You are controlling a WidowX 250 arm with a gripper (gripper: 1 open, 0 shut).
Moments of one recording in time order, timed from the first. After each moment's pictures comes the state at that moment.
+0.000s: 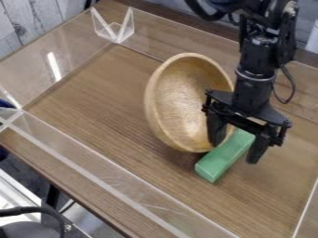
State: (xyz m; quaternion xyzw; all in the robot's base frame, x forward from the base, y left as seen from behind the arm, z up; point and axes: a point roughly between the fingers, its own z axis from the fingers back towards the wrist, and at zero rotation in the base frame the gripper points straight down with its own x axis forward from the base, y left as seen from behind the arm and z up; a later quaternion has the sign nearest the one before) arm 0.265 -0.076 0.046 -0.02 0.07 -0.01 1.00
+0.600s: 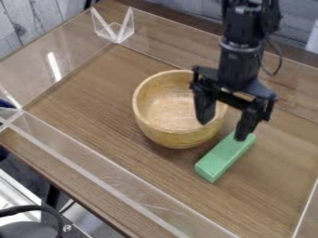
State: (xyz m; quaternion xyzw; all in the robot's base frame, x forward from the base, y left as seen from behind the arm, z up) arm 0.266 -0.060 0.080 -0.03 0.05 -0.04 1.00
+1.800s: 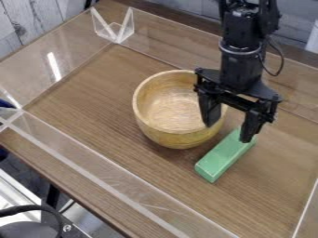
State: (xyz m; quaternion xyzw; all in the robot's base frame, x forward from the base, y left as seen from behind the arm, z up) arm 0.267 -0.067 0.071 -0.05 0.03 -0.04 1.00
